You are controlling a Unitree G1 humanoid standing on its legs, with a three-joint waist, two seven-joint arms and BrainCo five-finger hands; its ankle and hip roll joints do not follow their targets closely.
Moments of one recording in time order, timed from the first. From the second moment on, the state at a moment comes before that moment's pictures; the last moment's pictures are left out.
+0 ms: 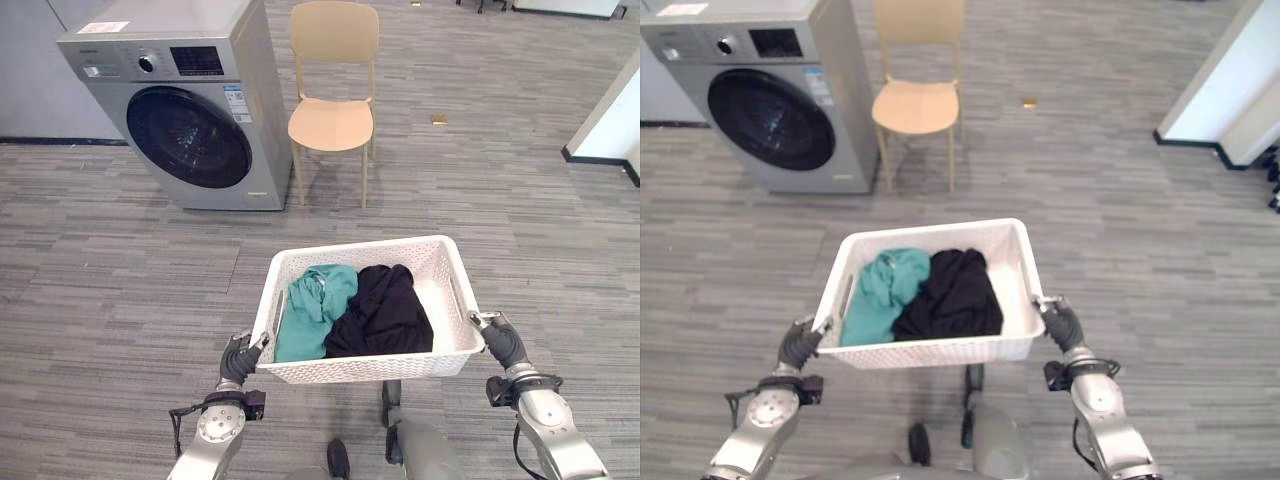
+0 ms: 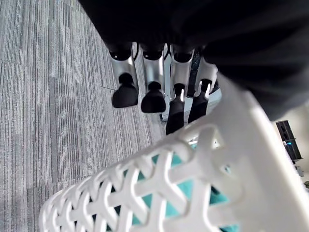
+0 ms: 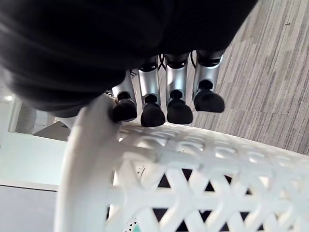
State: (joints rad) left arm 0.18 0.39 -0.21 0.16 -0.19 0.00 0.19; right arm 0.19 -0.40 0.12 0.02 0.09 -0.06 -0.08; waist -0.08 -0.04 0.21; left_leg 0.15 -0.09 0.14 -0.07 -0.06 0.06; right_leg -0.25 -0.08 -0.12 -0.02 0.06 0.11
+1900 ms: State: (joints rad) left arm 0.16 0.33 -0.22 0.15 -0.22 -0.02 0.16; right arm 0.18 -0.43 0.05 0.07 0.10 -0.04 -0.09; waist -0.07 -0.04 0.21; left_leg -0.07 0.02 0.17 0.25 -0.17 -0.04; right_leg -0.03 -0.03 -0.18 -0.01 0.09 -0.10
